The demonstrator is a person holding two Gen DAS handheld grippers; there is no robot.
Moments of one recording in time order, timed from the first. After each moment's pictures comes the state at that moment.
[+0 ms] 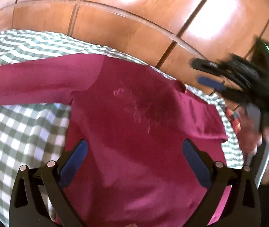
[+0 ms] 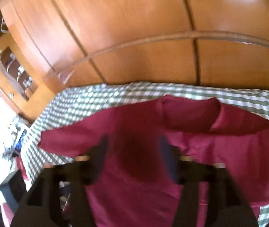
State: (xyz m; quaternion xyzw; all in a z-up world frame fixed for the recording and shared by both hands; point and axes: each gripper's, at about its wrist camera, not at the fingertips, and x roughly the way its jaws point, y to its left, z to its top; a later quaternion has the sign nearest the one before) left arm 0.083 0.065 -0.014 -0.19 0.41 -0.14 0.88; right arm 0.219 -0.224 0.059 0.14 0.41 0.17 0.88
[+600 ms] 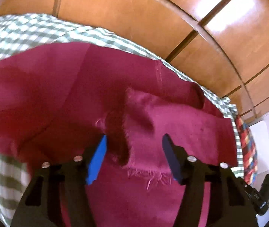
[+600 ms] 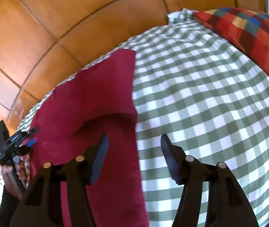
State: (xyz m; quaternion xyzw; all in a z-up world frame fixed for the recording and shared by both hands) left arm 0.191 0.024 -0.045 -0.19 0.49 -0.13 0.84; right arm 0.079 -0.423 -0.029 0.24 0.45 -0.06 0.86
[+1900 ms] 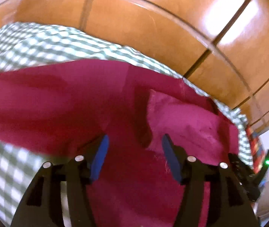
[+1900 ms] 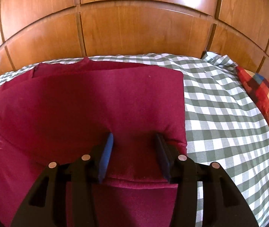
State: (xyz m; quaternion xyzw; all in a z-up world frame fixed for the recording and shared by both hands) left arm 0.160 0.083 -0.032 -0.20 0.45 -0.08 0.87; right arm 0.180 -0.329 -0.057 0.01 0.42 -0.10 0.90
